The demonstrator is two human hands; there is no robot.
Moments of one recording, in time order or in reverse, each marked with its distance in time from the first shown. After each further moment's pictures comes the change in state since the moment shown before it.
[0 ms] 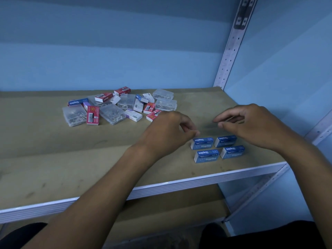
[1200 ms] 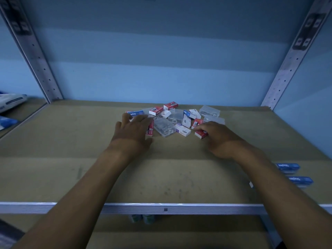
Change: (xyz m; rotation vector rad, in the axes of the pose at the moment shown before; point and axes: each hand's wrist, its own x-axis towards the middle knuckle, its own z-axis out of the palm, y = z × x) left_hand -0.069 -0.114 -0.125 0.685 0.045 -0.482; right_hand 0.091 -0.098 0.131 -0.245 -0.297 -0.123
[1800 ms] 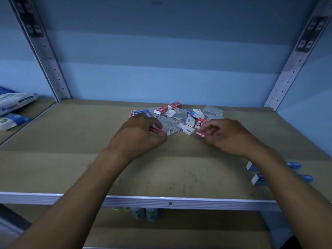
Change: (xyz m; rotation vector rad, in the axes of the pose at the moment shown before) left_hand -0.024 0.007 -0.025 -0.374 0.159 0.024; right_hand -0.029 -0.010 -0.019 0.312 0.151 -0.023
